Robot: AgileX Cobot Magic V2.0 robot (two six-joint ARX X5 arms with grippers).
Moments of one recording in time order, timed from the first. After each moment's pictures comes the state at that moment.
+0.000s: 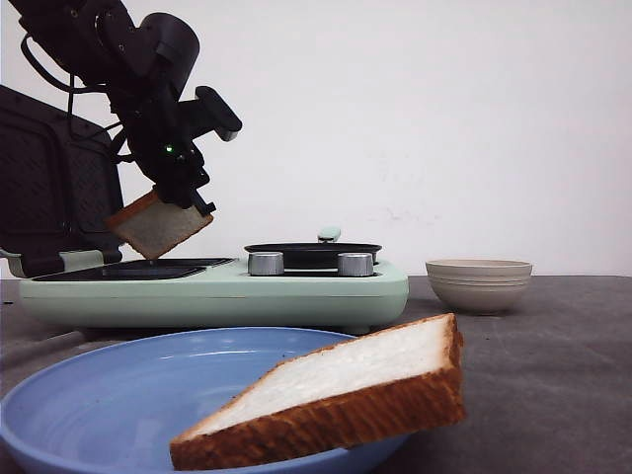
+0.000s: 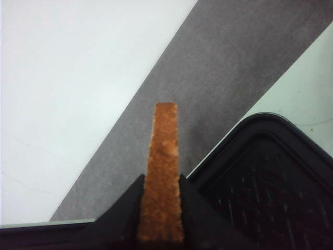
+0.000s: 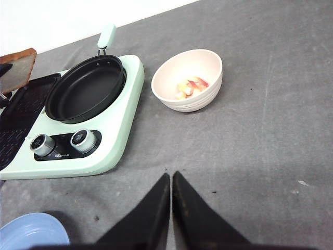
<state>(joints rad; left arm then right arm) -0.32 1.95 1.46 0.03 -0.33 0.80 0.03 0.53 0.57 -0.47 -0.29 0.34</state>
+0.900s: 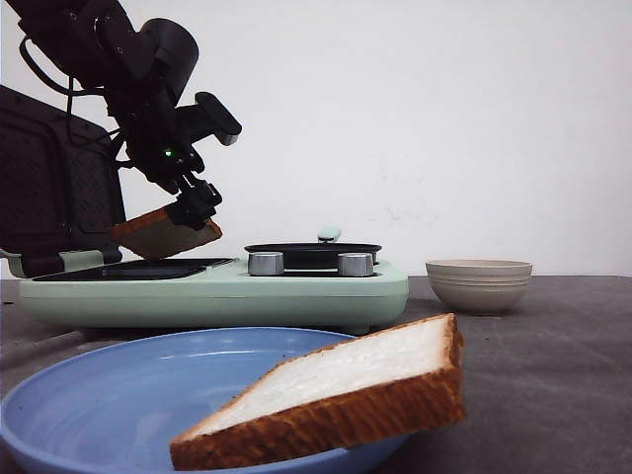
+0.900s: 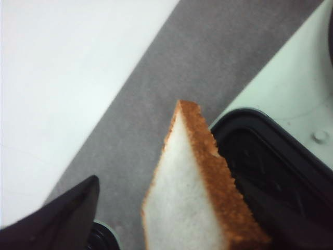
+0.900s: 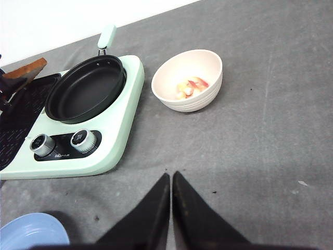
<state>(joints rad) -0.32 1.96 1.46 -0.02 -0.29 0.78 0.03 0.53 0.57 -0.47 -0.29 0.34</state>
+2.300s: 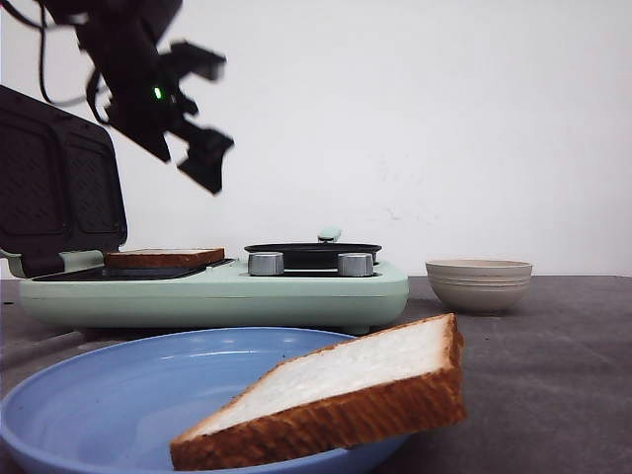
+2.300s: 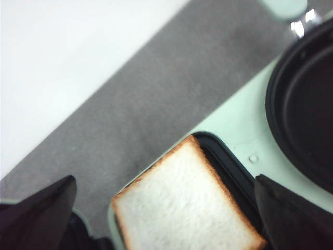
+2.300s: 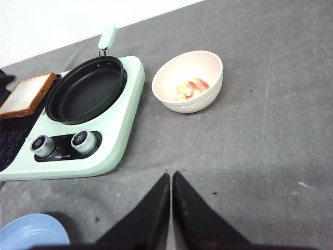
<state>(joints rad) -0.32 1.78 1.46 -0.21 -0.13 0.51 0.03 0.53 0.57 -0.46 -0.29 0.34</state>
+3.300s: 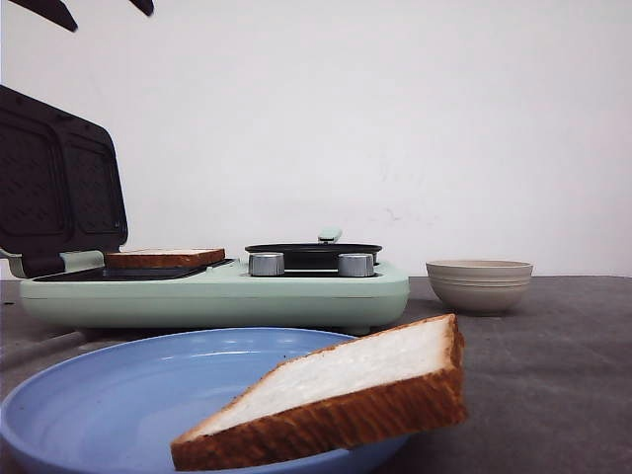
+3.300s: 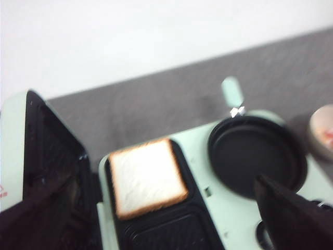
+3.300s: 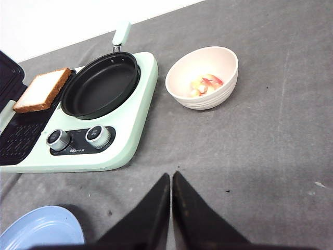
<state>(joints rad) -0.18 1.30 1.42 -0.55 0.15 0.09 0.03 0.53 0.57 -0.46 -0.34 0.34</state>
